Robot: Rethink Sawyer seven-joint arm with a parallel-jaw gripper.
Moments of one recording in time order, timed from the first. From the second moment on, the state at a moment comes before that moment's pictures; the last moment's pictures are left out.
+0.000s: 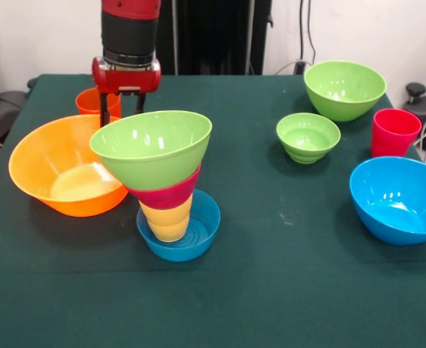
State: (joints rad) arm -0.68 -0.63 0.27 1.82 -1.00 0.28 1.77
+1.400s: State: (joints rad) arm -0.67 -0.59 0.31 1.82 -1.15 0.28 1.77
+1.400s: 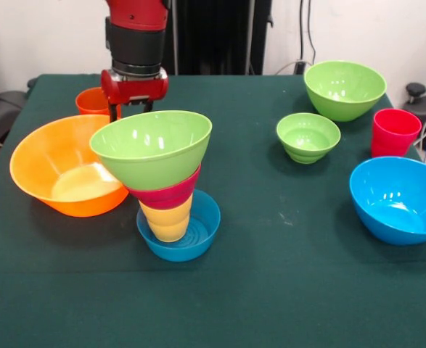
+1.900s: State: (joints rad) arm -0.63 -0.57 0.30 1.79 -1.20 0.28 1.77
